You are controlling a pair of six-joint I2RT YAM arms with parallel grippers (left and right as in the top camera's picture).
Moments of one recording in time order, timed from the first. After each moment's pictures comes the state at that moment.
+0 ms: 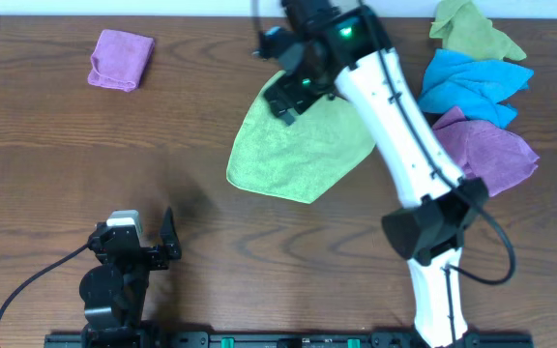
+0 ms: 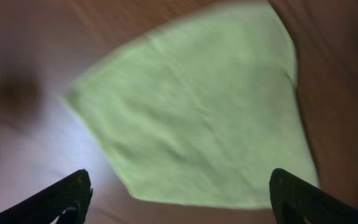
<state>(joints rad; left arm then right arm) 0.09 0.01 0.12 -0.42 0.10 -0.07 0.45 2.24 2.42 -1.45 -0.13 -0.23</state>
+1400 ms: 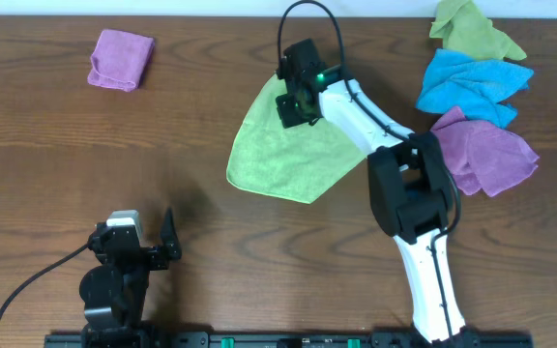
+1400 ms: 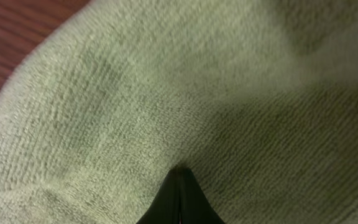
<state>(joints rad) 0.09 0.01 0.12 -0.42 0.10 -0.07 0.45 2.41 1.94 -0.71 -0.10 0.12</state>
